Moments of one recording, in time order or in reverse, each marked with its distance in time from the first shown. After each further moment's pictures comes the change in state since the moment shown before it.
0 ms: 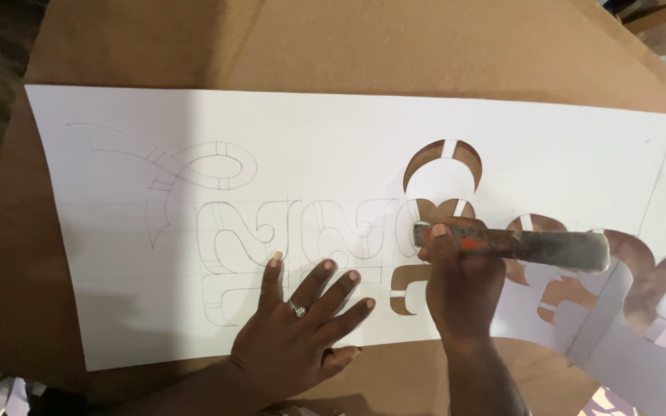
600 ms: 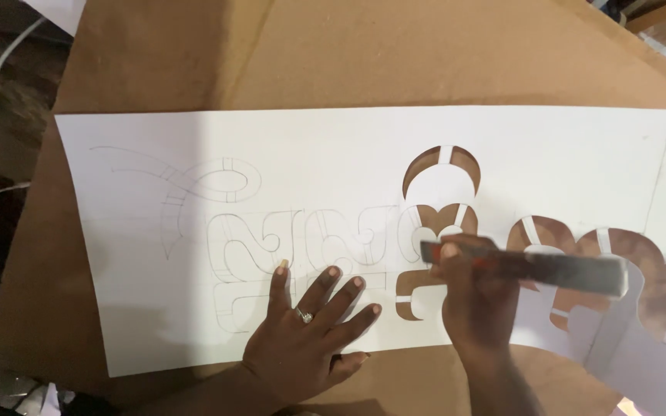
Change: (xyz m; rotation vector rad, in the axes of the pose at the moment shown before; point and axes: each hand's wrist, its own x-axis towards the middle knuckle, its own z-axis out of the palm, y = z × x) left_hand 0.005 0.003 -0.007 -0.028 -0.001 -0.018; right_hand -0.014 0.013 -0.015 0.217 -0.053 0.164
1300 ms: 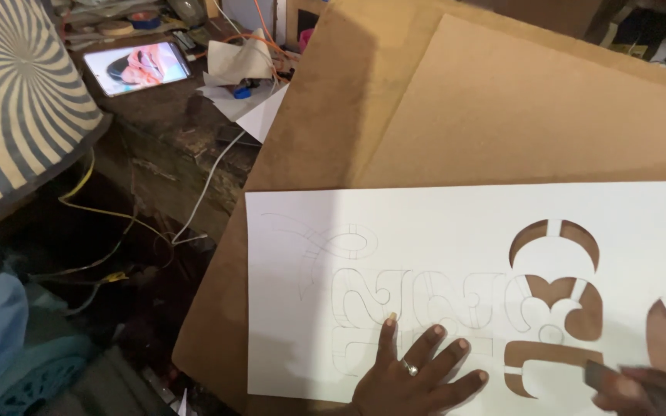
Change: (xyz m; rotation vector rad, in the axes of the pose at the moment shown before) left_hand -0.017 -0.007 0.030 0.250 0.089 0.043; right_hand 0.070 0.064 -0.111 -0.537 -0.217 0.576
